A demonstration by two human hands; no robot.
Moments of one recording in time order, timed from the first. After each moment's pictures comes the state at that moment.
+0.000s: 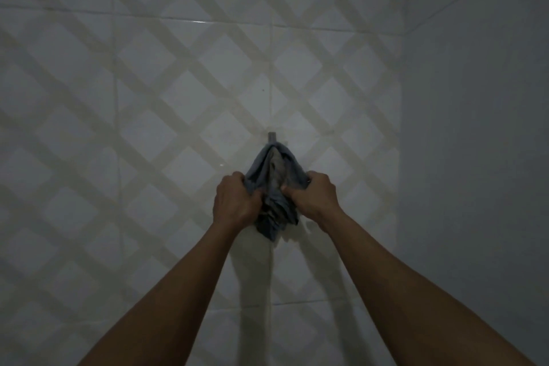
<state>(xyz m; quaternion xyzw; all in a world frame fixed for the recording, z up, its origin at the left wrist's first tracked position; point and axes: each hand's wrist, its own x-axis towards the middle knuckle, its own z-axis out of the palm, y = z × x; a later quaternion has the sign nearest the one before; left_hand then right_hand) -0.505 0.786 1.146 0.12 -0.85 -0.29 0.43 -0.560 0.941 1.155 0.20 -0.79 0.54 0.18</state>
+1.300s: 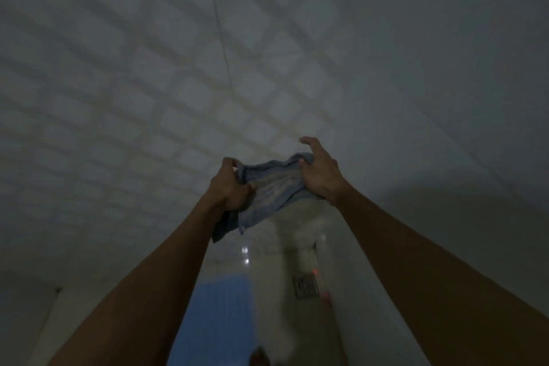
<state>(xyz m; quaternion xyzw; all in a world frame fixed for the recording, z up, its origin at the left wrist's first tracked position) -0.325 0.912 0.812 0.22 -0.88 -0.42 -0.03 -0.404 1.105 0.811 0.12 -0.87 0.46 -0.08</state>
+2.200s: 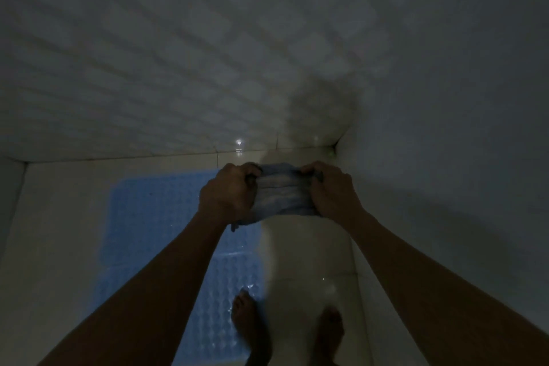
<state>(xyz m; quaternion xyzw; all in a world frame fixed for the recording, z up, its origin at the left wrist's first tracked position) -0.238 0.833 0.444 0.18 -0.93 -0.29 -0.15 -0.310 1.034 0.446 0.12 -0.91 0.33 -0.23</state>
